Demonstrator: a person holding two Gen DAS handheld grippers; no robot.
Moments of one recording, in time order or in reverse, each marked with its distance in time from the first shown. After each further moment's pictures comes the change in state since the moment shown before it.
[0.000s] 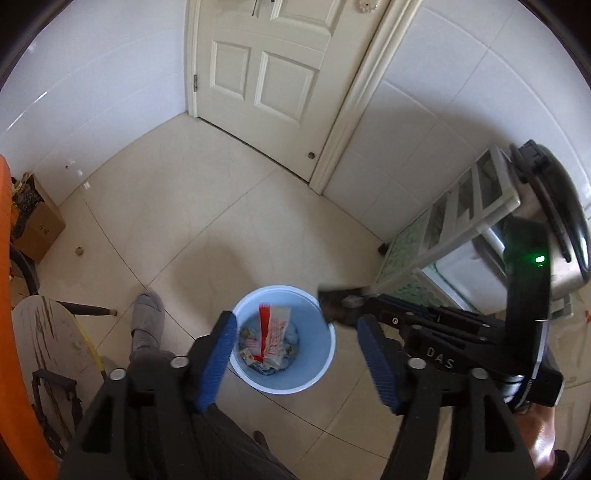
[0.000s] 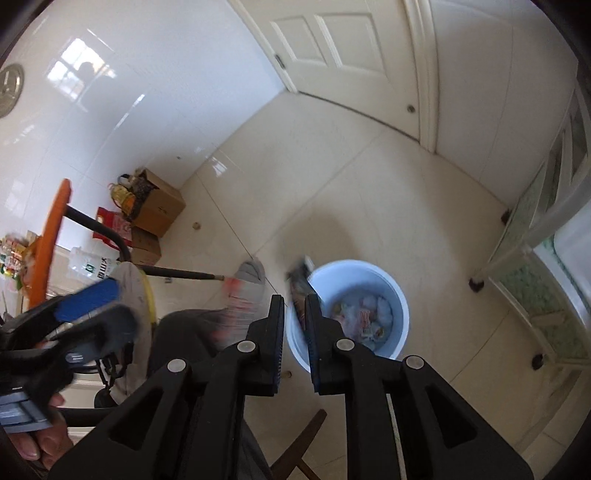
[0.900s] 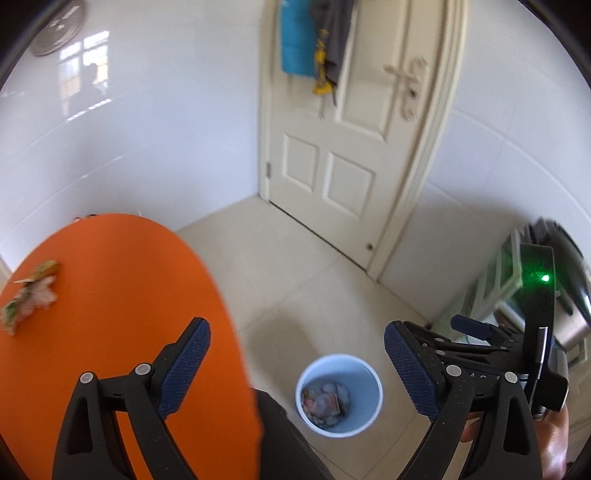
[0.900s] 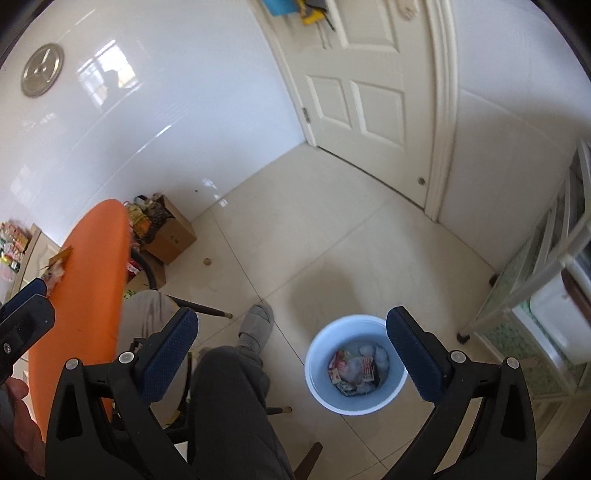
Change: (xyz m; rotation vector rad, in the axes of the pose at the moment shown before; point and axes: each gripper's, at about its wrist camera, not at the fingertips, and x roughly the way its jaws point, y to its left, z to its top) left arm -0.170 0.000 -0.089 -0.074 -0.358 0.210; right arm -0.085 0.112 0.019 -0.144 -0.214 -0.039
